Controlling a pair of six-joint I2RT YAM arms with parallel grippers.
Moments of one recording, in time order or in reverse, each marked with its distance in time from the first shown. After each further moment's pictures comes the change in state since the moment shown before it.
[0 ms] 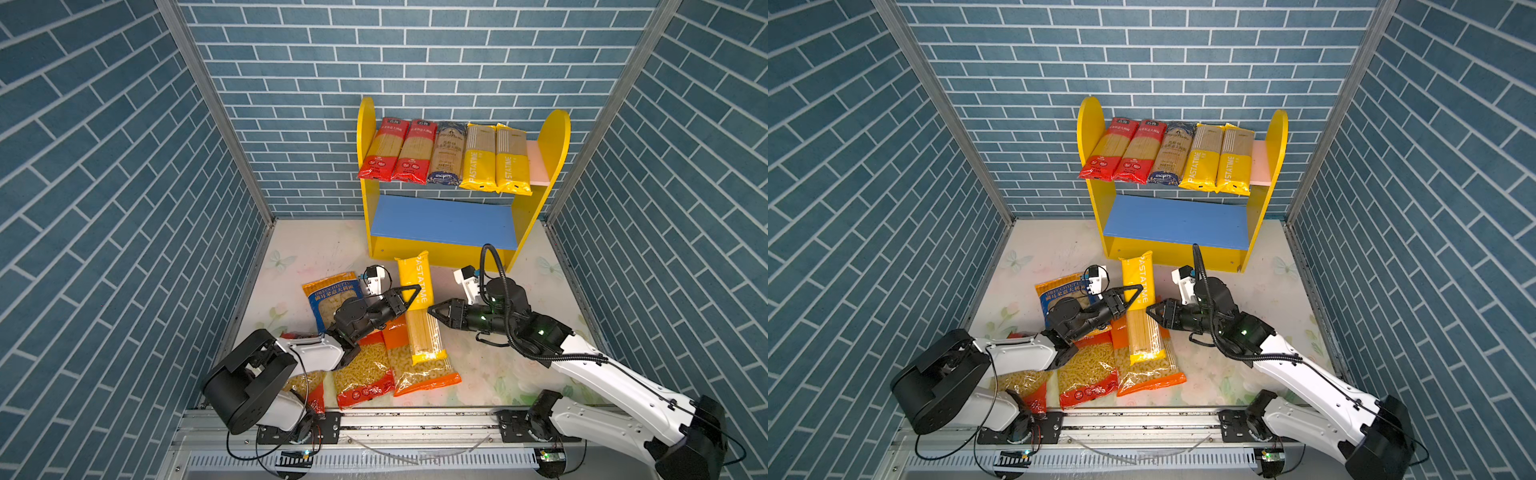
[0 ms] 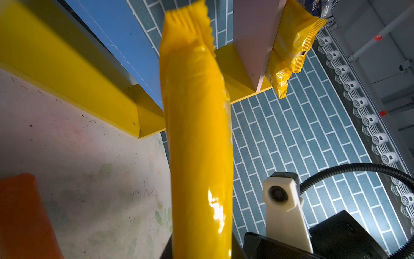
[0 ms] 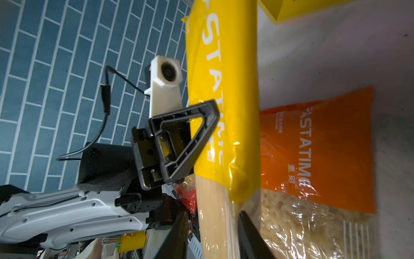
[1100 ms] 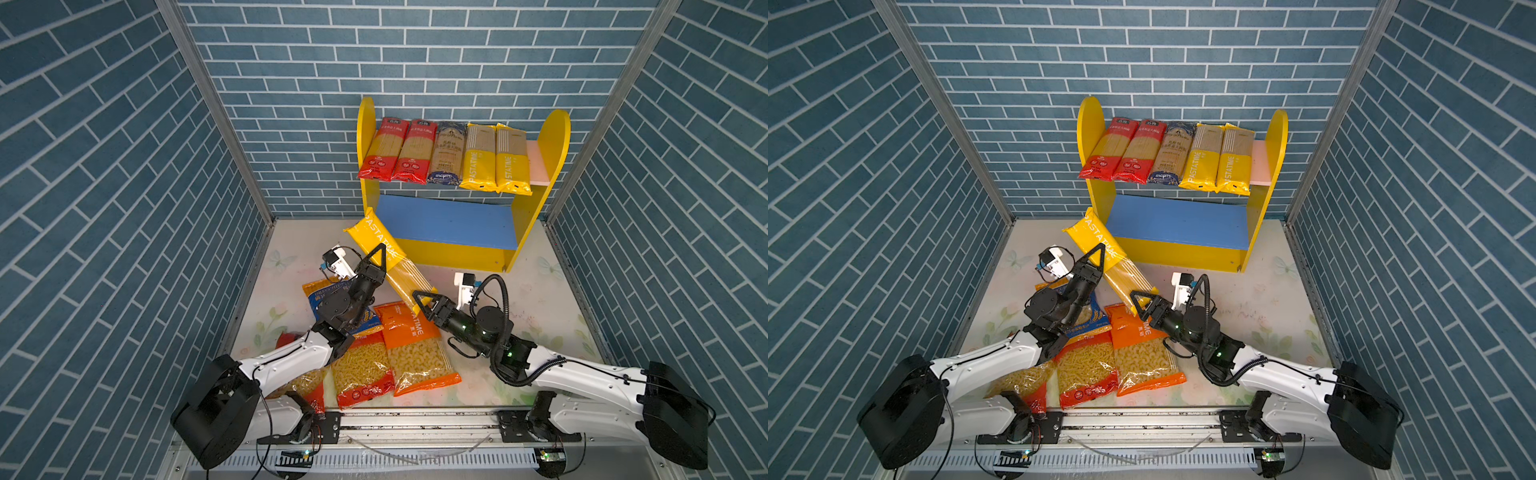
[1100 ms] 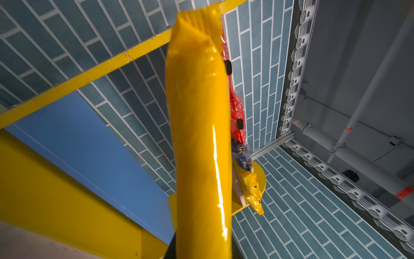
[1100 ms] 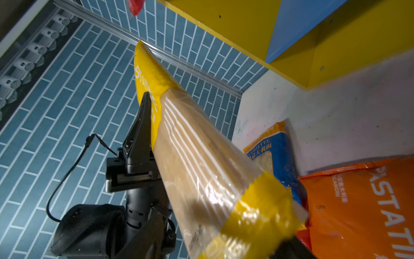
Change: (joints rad) left arm 0.026 -0.188 0.105 -0.056 -0.526 0.155; right arm 0.211 0.151 -0.254 0.818 0.464 0.252
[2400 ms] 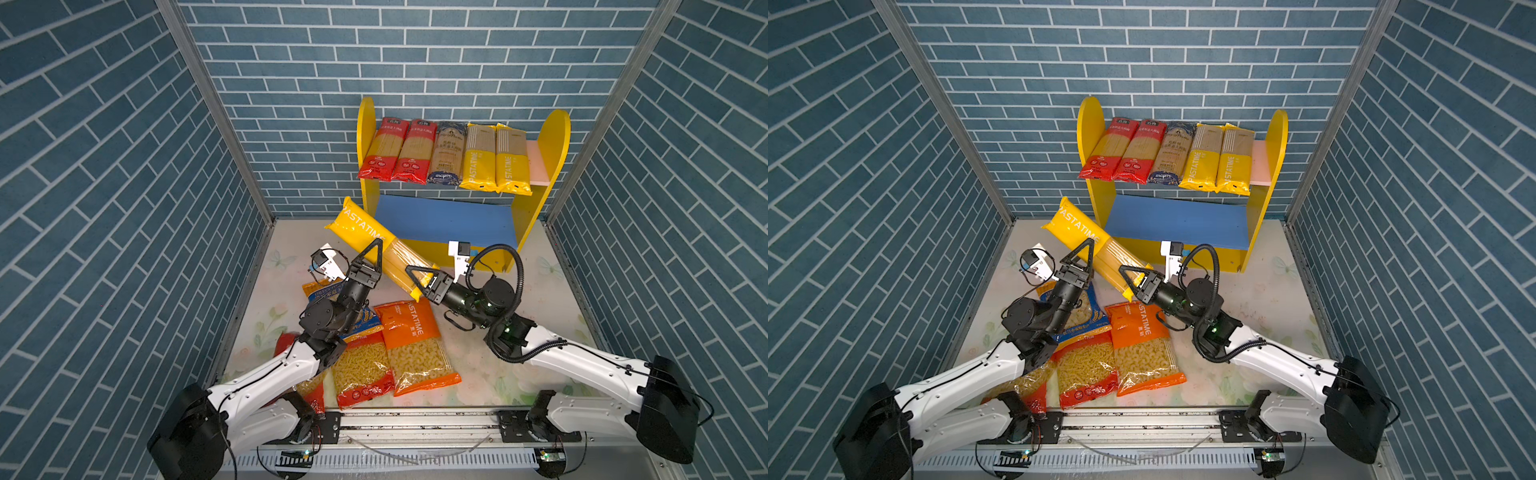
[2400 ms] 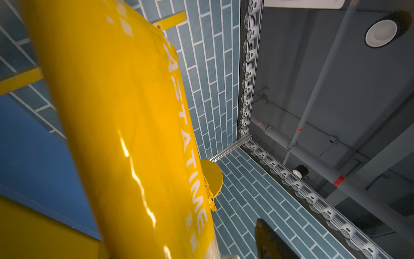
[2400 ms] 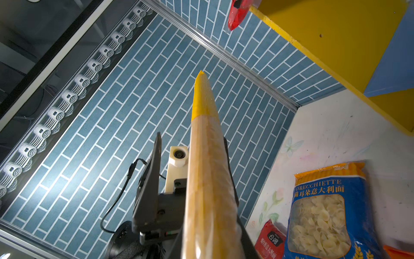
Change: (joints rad) left arm -0.038 -0.193 0.003 -0.064 0.051 0.023; right arm -0.115 0.076 0.280 -0.008 -0.278 -0.120
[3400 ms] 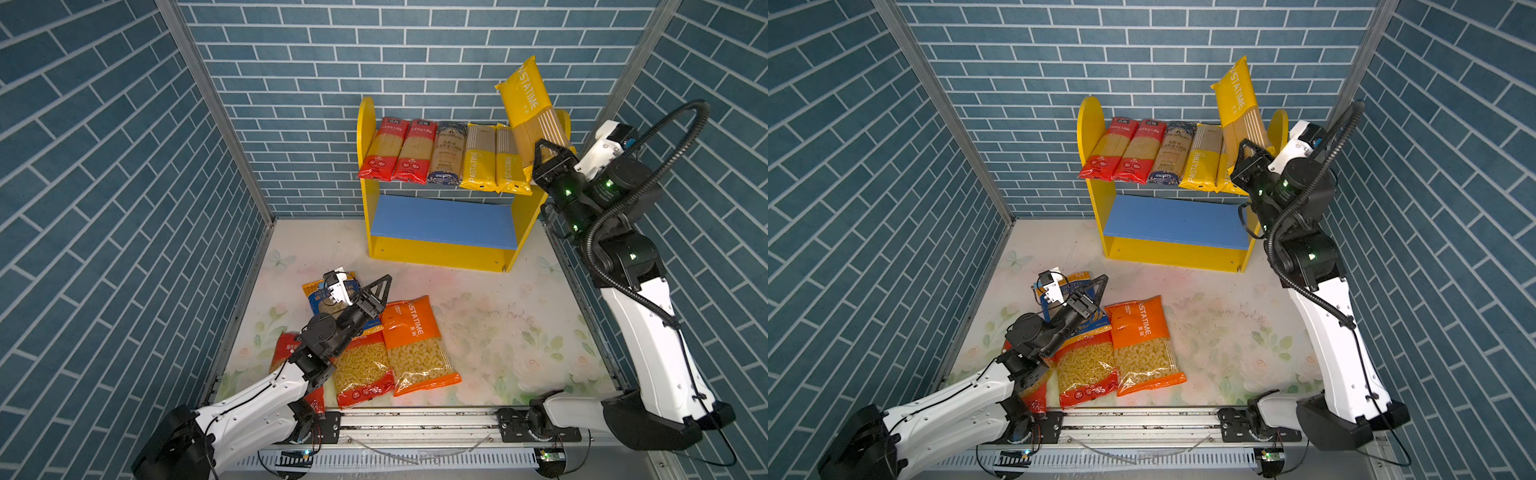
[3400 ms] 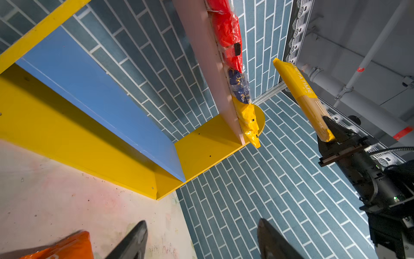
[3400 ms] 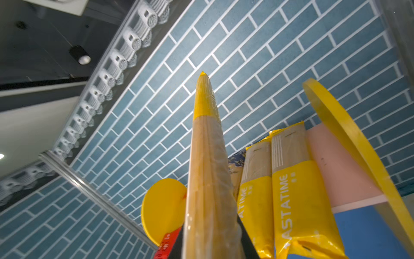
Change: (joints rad) left arm -0.013 -0.148 -0.223 -0.206 0.124 0.030; right arm -0.498 0.157 1.122 -1.011 0.403 -0.401
